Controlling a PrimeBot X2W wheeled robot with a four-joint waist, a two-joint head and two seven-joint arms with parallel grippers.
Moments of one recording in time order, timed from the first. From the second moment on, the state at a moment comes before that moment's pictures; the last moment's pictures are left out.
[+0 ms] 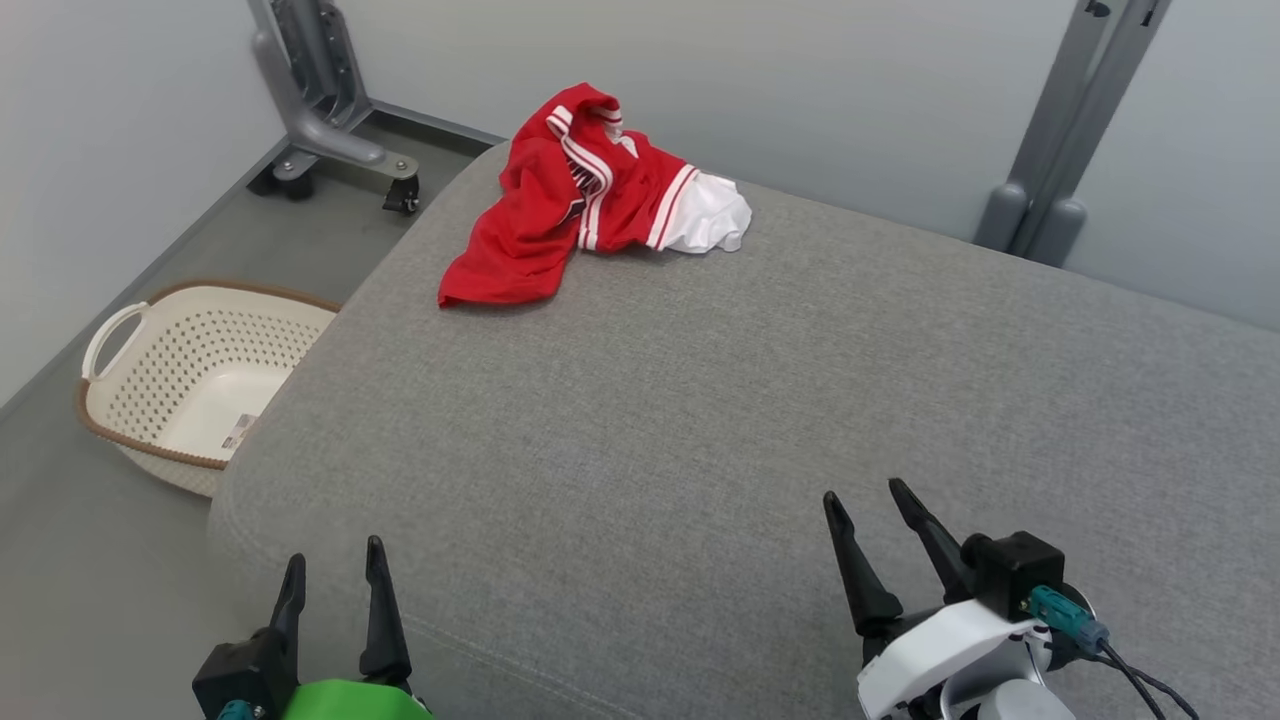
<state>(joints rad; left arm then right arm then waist) 0.06 0.06 -0.12 0.23 -0.34 0.08 -0.26 -0.08 -0.05 0.23 0.34 0.27 0.13 -0.26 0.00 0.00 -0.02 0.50</state>
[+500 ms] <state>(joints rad) 0.07 0.05 -0.12 0.21 -0.34 0.08 -0.26 -0.08 -0.05 0.21 0.34 0.25 0.13 -0.26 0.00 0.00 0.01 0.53</state>
